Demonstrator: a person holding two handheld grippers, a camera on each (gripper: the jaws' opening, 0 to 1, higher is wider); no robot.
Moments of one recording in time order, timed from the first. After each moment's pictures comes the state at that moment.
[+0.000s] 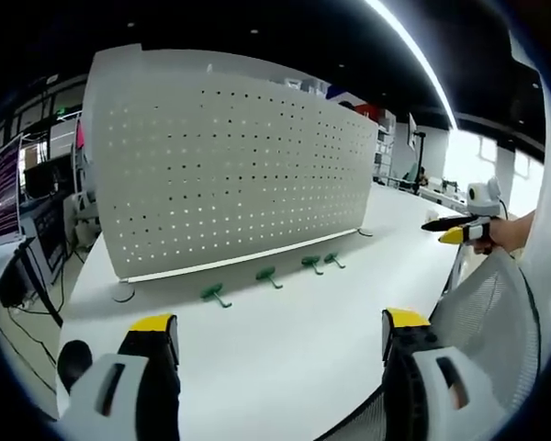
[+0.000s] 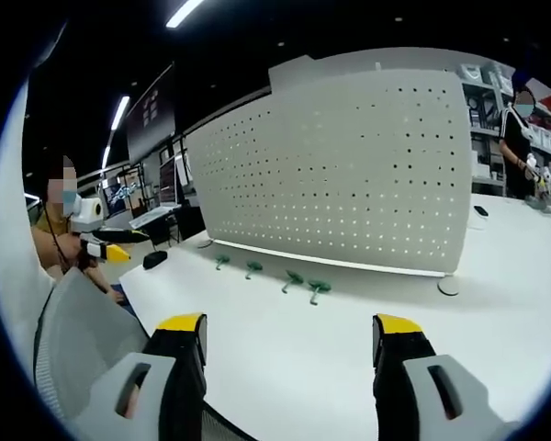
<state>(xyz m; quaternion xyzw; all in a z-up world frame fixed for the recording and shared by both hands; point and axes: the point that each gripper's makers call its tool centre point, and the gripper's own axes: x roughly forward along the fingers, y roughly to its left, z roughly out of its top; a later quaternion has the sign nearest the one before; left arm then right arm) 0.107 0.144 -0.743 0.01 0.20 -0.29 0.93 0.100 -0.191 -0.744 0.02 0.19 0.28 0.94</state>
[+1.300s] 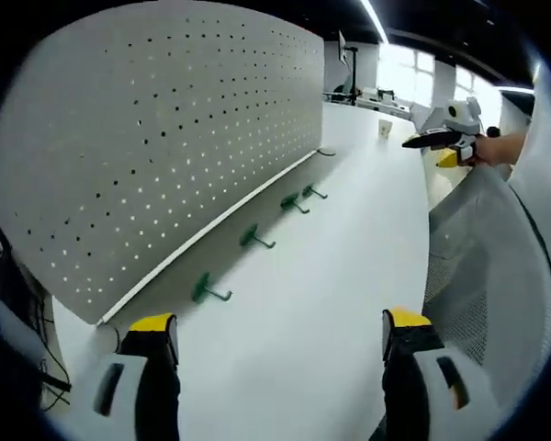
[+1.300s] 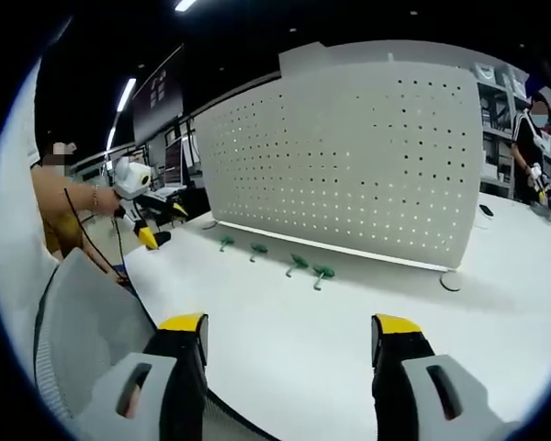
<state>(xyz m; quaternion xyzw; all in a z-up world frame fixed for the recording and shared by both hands) 0.173 0.143 -0.788 0.18 0.32 -0.44 0.82 0.090 -0.189 -0.754 -0.01 0.22 0.29 0.93</state>
